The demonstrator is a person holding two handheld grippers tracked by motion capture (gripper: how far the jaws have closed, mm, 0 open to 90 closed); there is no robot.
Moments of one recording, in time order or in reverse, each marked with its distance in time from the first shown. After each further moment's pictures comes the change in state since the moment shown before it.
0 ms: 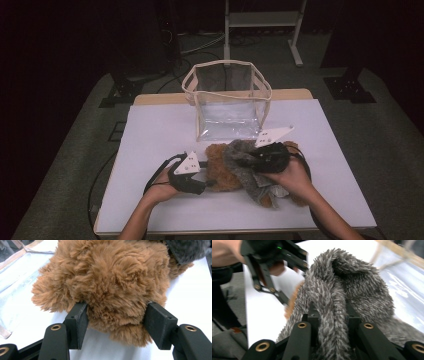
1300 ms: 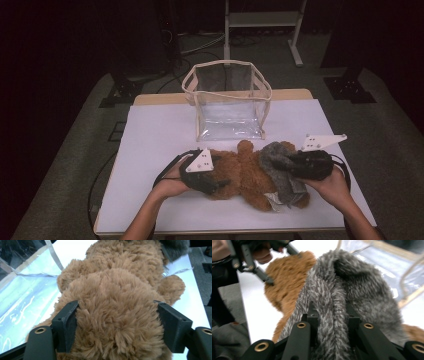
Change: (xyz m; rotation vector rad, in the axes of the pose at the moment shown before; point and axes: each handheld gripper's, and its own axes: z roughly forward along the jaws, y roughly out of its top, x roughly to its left) left arm -0.008 0.035 0.011 -0.024 -0.045 0.090; right arm -0.023 -0.063 -0.072 -0.071 -0.075 0.125
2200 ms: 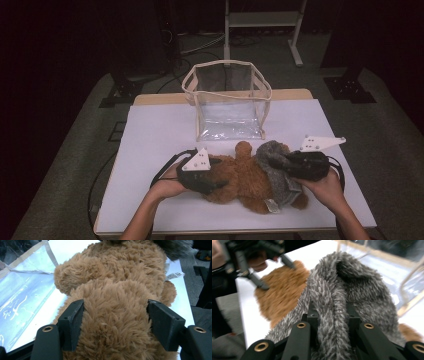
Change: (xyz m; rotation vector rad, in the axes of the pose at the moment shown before) left arm -0.001 0.002 -0.008 -0.003 -0.037 -0.038; right arm 0.004 -0.003 0.008 -0.066 -0.010 0.014
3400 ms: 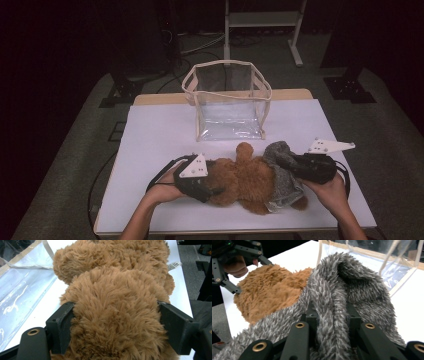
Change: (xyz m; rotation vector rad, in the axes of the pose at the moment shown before) left arm -0.008 -0.009 -0.005 0.027 0.014 0.024; right arm -0.008 -0.020 -0.010 -0.034 -0.081 0.081
